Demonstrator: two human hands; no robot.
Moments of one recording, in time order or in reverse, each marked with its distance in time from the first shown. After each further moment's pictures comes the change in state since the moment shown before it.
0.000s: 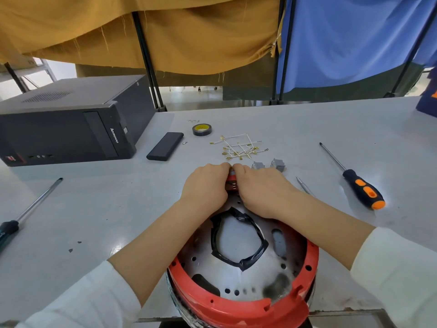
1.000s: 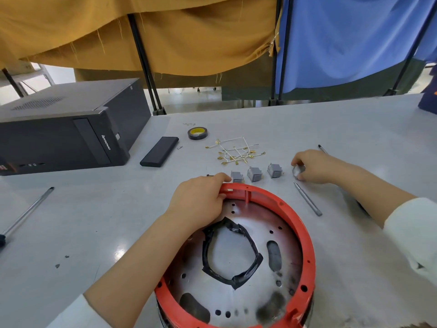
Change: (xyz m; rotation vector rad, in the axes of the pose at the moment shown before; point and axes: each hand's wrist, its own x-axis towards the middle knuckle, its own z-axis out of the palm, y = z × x) left_hand 0.000 -0.009 0.013 -0.044 0.022 0.041; right_hand 0.000 0.145 0.038 0.419 -0.327 0.453
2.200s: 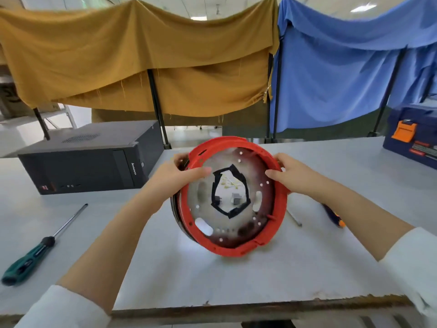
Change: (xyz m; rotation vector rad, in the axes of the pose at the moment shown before) left_hand -0.048 -0.013 -0.133 -0.971 0.054 -0.203; right_hand -0.113 -0.081 -0.069 0.673 0.151 -0.115
